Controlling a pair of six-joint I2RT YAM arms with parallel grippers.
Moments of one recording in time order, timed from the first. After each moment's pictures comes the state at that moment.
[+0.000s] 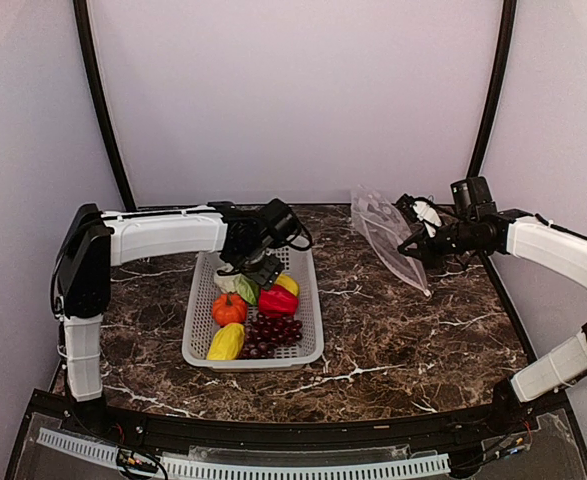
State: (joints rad) left arm -0.85 2.01 1.66 -0.82 -0.53 -0.22; right arm 0.29 1.37 1.01 -0.42 -0.50 -0.45
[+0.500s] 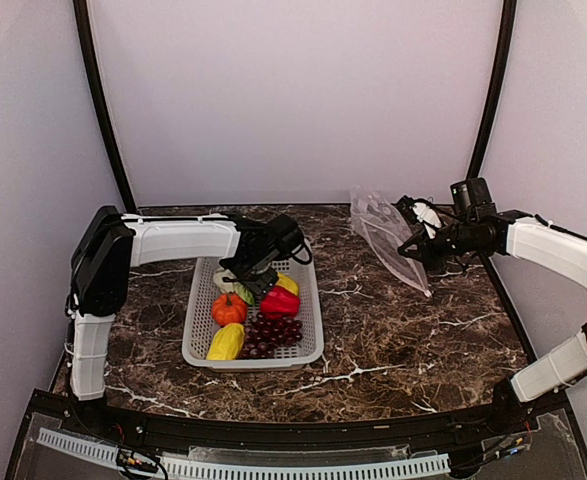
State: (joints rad) left arm -0.85 2.11 1.69 -0.90 -0.61 -0.17; right arm 0.29 1.37 1.00 -0.42 -0.50 -0.45
